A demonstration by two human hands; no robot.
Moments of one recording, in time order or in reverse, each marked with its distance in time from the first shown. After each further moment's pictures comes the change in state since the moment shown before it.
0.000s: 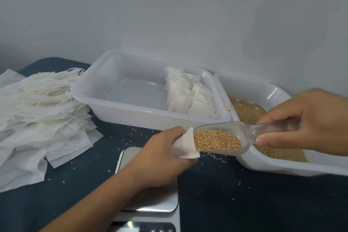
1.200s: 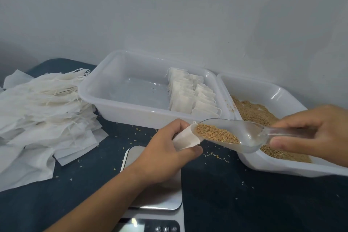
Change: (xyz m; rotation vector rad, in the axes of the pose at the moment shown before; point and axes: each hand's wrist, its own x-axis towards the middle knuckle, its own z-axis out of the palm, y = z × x) left_hand -0.004 0.013 -0.002 -0.297 0.080 -0.027; right_hand -0.013 0.029 0.021 0.195 0.079 0.011
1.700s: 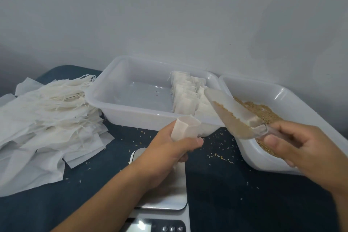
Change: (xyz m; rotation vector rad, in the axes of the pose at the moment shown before) left_hand -0.001 0.009 -0.001 -0.463 -0.092 -0.124; right_hand 0.000 0.009 0.057 0.425 0.202 -0.099
